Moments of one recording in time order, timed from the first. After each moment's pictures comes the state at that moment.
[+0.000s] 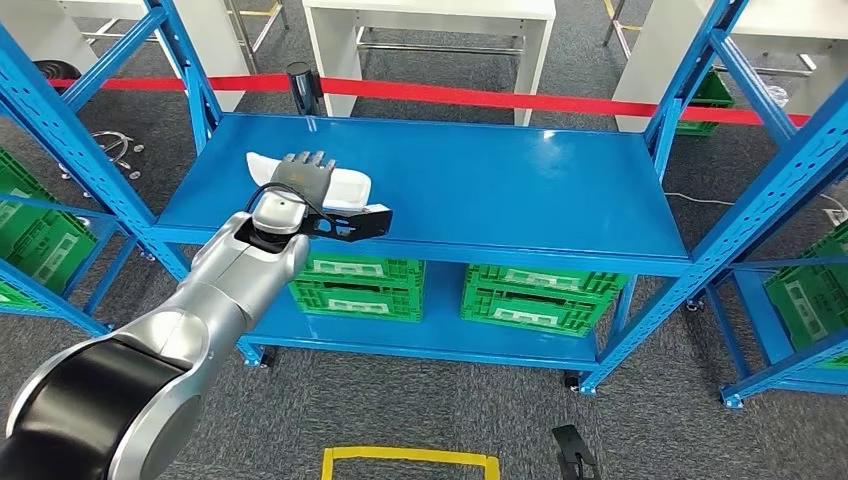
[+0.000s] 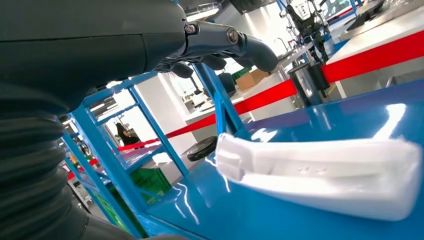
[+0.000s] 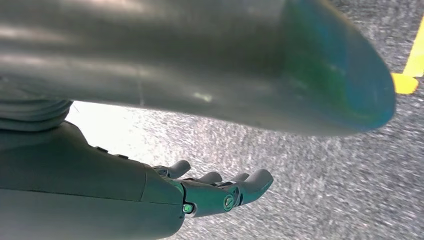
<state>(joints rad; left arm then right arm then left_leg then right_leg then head) -1.08 -0.22 -0.52 -0.22 -1.51 -0.13 0.15 -0.17 0.11 -0.50 -0.19 0.81 -0.10 0.07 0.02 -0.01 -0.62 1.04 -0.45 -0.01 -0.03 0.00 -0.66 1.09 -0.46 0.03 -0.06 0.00</state>
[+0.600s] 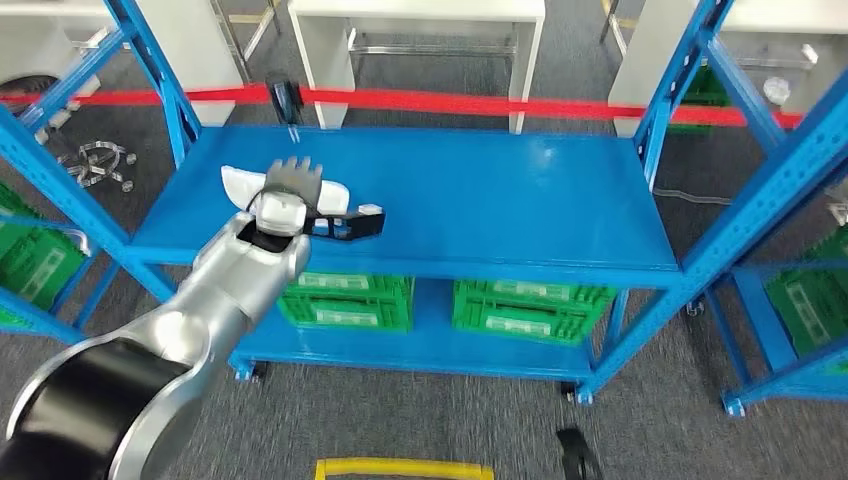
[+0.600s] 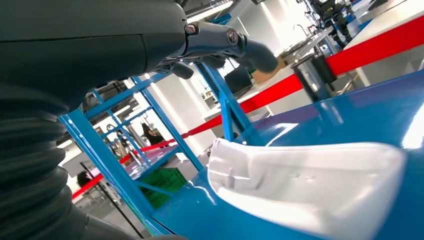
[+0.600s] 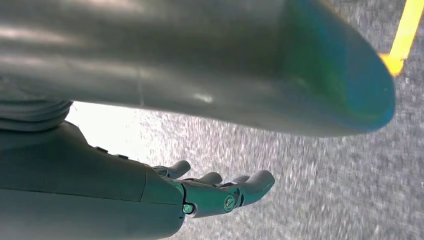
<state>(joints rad) -1.08 -0.21 -0.52 -0.22 -1.52 -0.20 0.26 -0.17 0.11 -0.50 -0.19 0.82 -0.11 0.08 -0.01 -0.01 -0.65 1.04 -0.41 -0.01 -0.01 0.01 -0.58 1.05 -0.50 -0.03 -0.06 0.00</state>
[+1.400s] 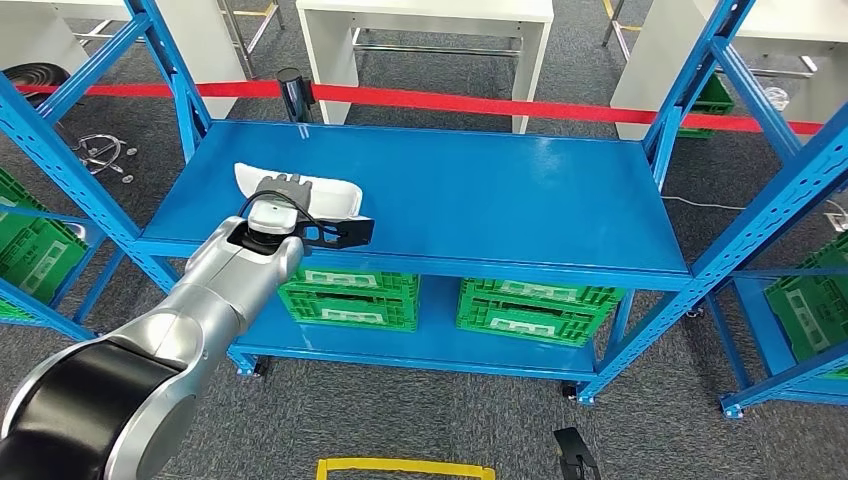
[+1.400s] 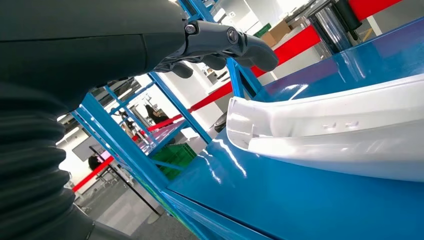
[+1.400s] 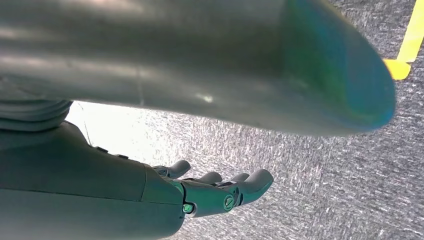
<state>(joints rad) -1.07 -0.19 -0.51 -0.22 -1.48 -0.29 0.26 -0.17 0.11 -0.52 -0.19 0.84 -0.11 0.08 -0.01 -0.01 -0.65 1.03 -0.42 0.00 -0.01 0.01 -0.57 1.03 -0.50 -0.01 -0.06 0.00</state>
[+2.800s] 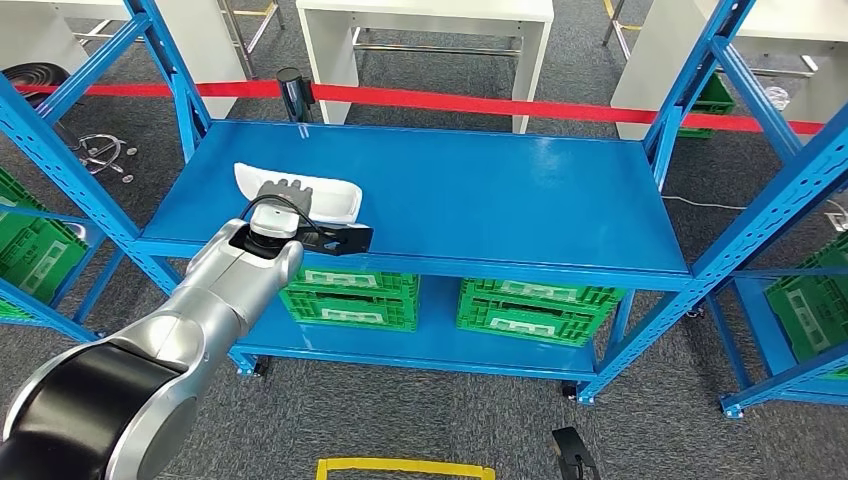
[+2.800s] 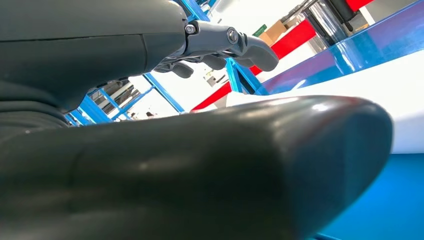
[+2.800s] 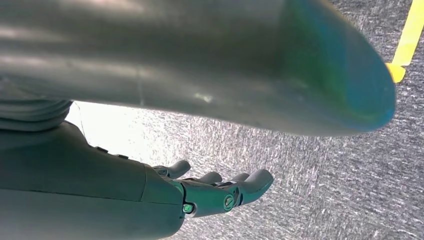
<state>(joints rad) -1.07 -0.19 -0.51 -0.21 -1.53 -0.32 0.24 -0.17 0.11 -0.53 -0.19 0.85 -0.11 0.07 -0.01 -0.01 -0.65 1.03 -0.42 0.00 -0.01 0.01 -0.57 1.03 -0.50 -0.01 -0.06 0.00</state>
